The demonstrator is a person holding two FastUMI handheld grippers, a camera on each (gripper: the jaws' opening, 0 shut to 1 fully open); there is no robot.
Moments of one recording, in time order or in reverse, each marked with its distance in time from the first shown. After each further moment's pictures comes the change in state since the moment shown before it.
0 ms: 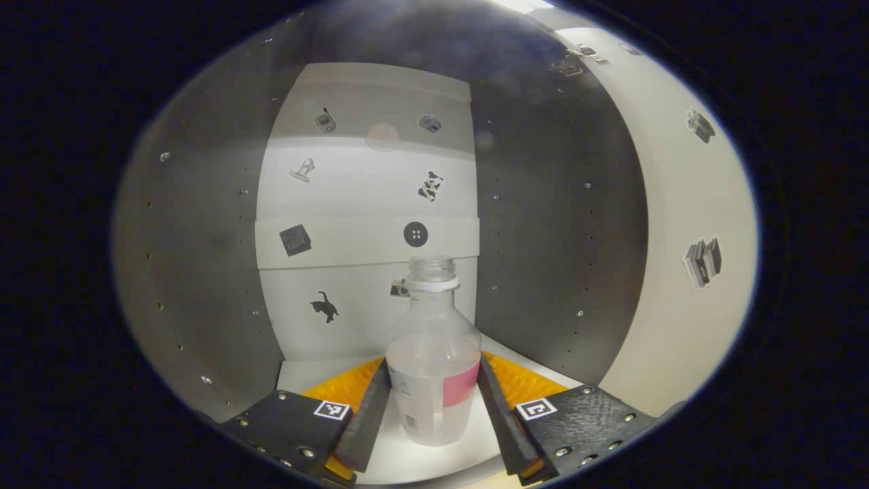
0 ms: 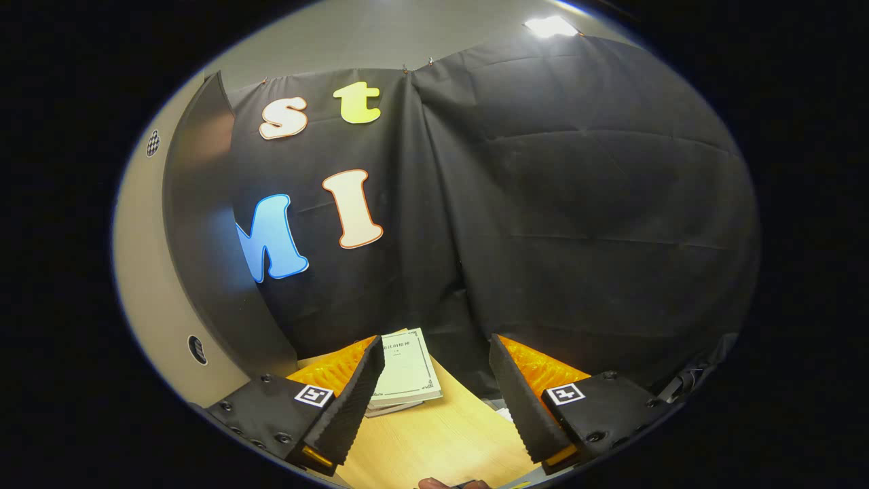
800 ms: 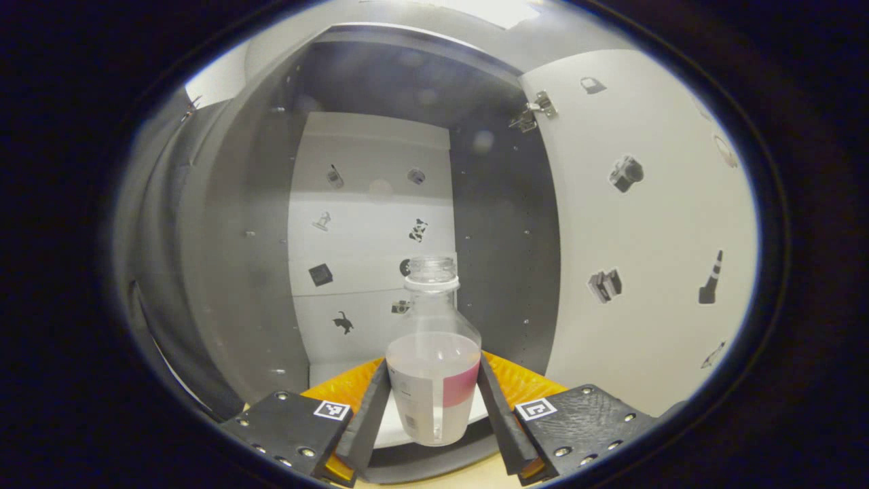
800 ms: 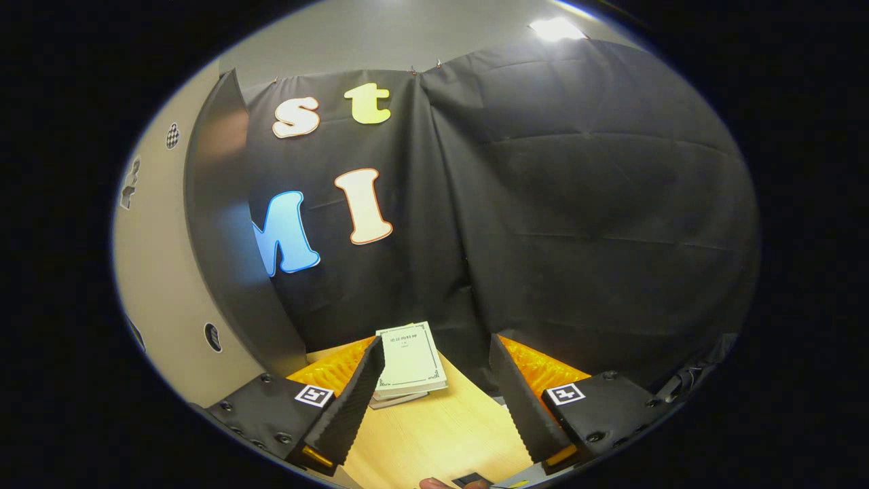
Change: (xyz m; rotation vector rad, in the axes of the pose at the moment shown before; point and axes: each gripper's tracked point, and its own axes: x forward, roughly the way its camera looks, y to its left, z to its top) left arm -0.146 -0.007 0.038 0.049 -0.107 -0.017; right arm -0.035 0.010 -0.010 -0.015 0.000 0.019
